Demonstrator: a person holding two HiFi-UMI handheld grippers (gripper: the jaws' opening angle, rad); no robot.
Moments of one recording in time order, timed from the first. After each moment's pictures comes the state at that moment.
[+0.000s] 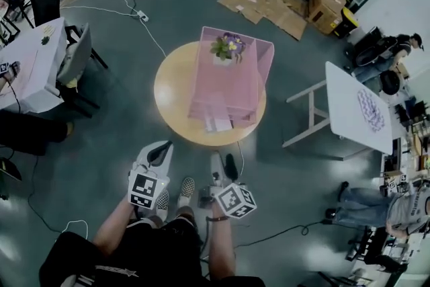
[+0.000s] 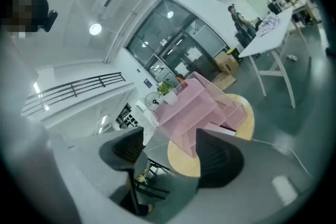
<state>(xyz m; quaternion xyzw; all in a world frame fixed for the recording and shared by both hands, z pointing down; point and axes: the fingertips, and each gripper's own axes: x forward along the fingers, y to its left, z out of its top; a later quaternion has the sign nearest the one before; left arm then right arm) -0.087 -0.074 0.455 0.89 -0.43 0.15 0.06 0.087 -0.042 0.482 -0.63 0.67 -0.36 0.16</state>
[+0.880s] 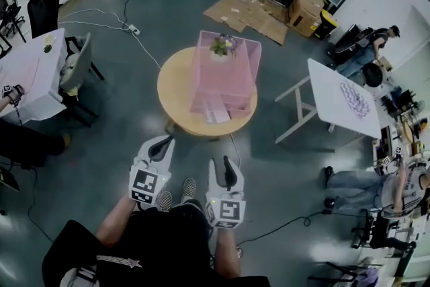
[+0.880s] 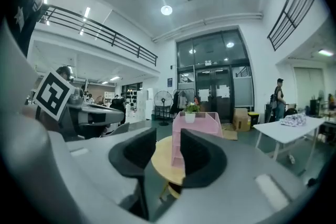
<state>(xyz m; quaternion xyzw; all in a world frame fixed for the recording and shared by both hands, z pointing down) -0.131 -0.012 0.386 0.91 -0.40 0.09 0.01 0.006 0.064 0.393 -0.67 0.74 -0.06 -0.06</state>
